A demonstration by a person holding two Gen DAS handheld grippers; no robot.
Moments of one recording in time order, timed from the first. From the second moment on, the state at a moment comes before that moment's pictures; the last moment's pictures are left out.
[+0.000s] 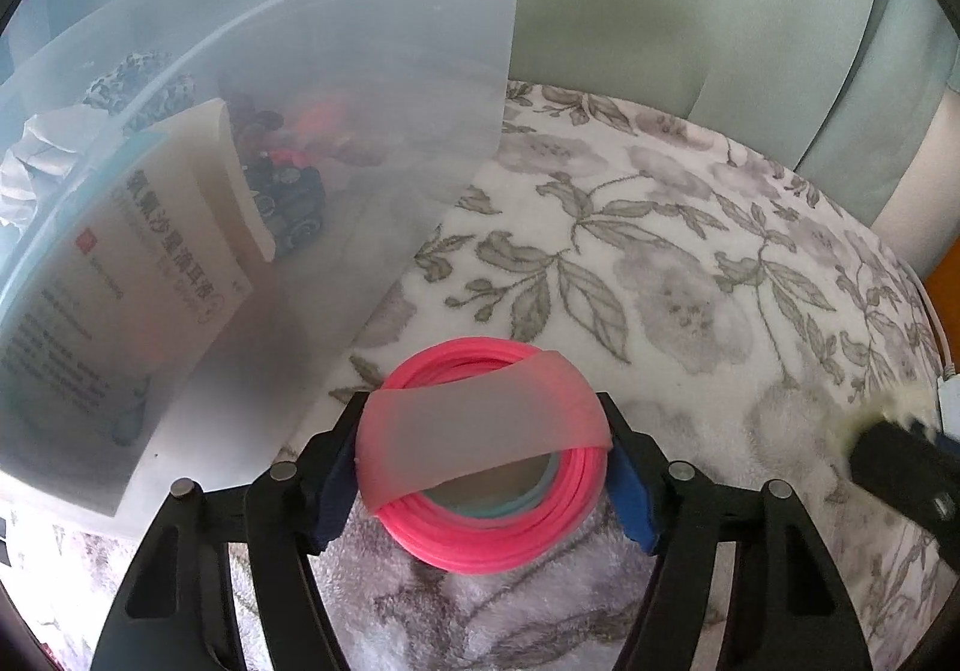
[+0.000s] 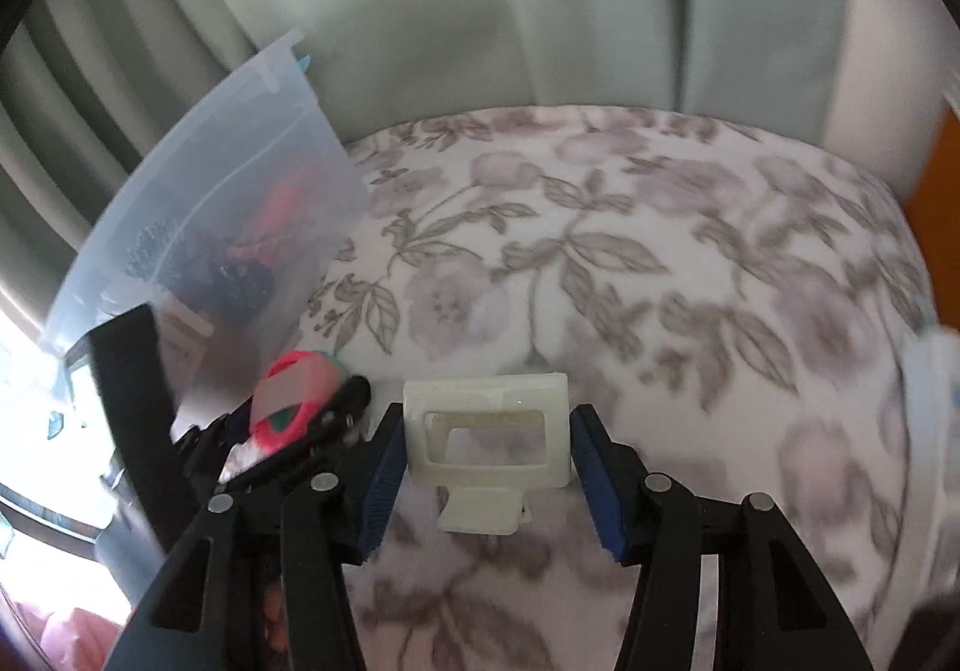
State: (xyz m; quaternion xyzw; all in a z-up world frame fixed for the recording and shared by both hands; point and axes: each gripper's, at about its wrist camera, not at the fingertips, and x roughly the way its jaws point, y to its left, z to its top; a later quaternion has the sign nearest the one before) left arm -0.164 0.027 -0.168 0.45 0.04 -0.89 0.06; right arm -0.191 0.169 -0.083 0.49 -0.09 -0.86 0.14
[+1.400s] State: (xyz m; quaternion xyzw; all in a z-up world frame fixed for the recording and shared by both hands) left arm -0.059 0.030 -0.001 0.36 0.03 -0.92 -0.13; right arm -0.045 0.163 0.073 0.34 -0.18 -0.92 0.05
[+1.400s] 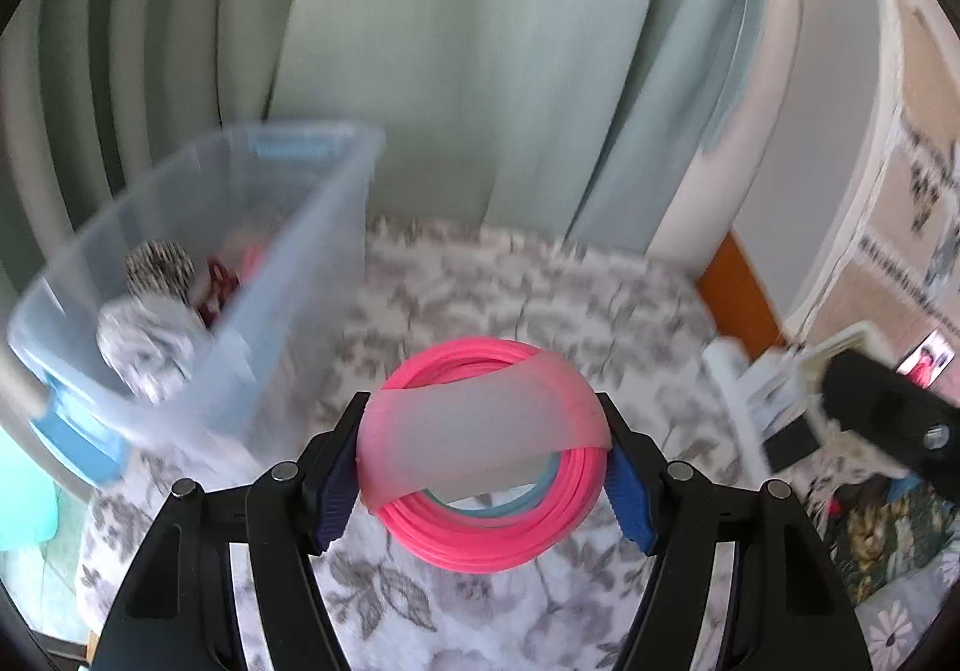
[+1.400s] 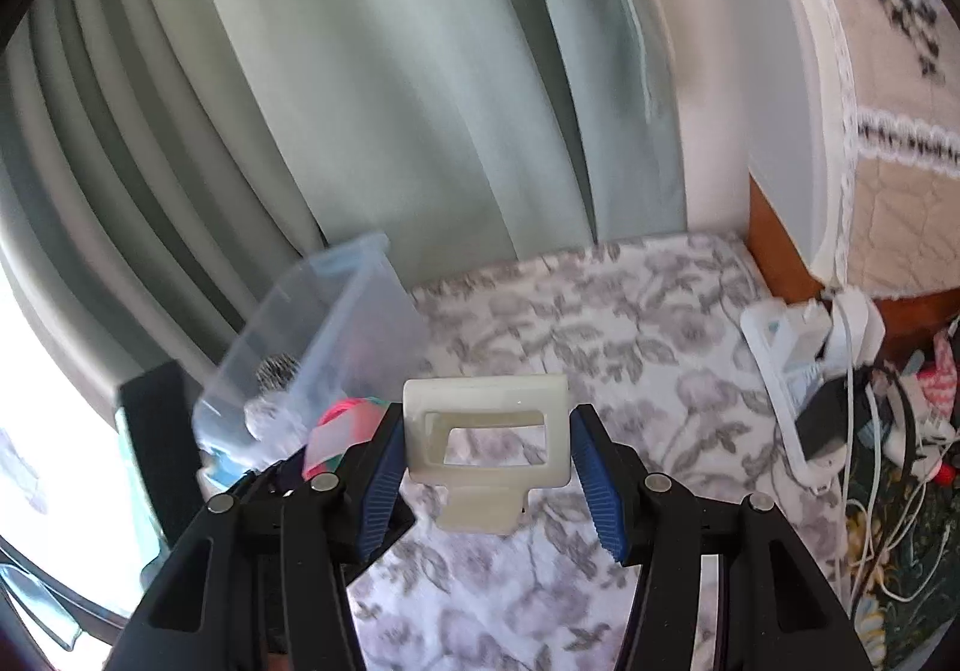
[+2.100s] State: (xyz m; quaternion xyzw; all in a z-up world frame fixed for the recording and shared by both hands) left arm -0.065 -0.096 0.069 0.27 0.12 -0.95 -0.10; right arm -0.058 0.060 0.146 0.27 -0.10 -0.95 0.10
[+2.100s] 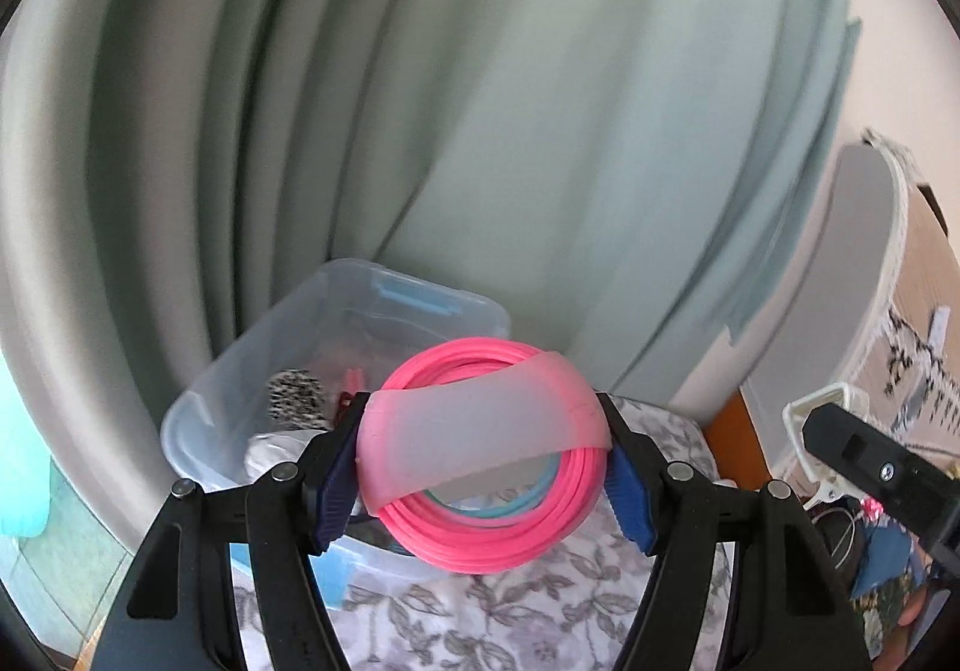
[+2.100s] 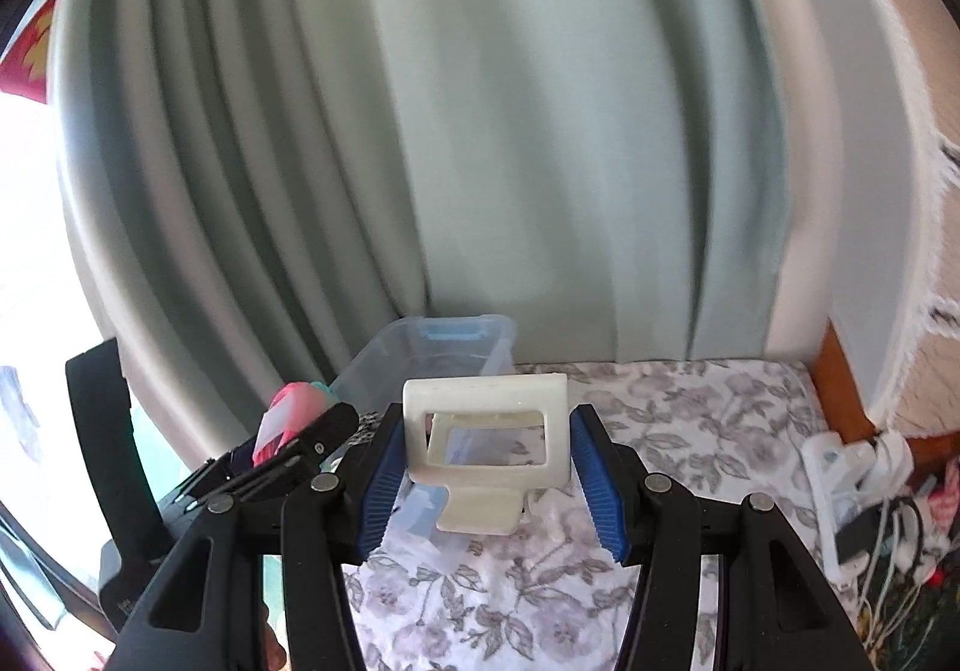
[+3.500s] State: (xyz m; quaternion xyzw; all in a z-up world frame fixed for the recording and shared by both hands) left arm -0.130 -0.183 0.010 0.35 0.18 -0.92 -0.05; right arm -0.202 -0.065 0.084 0.37 -0.01 -0.91 0.17
